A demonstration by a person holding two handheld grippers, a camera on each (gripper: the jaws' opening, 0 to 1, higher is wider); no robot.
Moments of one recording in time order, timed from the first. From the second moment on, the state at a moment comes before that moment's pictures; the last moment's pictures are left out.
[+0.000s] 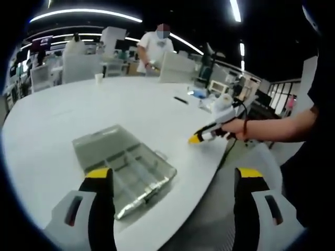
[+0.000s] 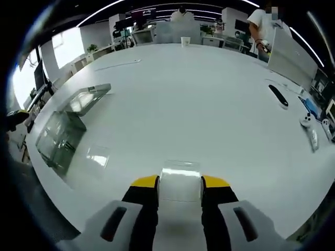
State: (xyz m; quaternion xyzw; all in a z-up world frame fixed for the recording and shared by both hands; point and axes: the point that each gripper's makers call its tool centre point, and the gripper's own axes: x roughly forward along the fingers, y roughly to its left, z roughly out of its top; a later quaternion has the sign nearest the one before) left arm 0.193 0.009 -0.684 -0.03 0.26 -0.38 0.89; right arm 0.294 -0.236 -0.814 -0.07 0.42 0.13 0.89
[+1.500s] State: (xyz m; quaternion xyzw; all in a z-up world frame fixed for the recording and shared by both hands) left arm 0.199 0.014 -0.666 -0.06 0.23 -0.38 0.89; right arm 0.294 -0.214 -0.759 -0.06 0.35 0.16 0.92
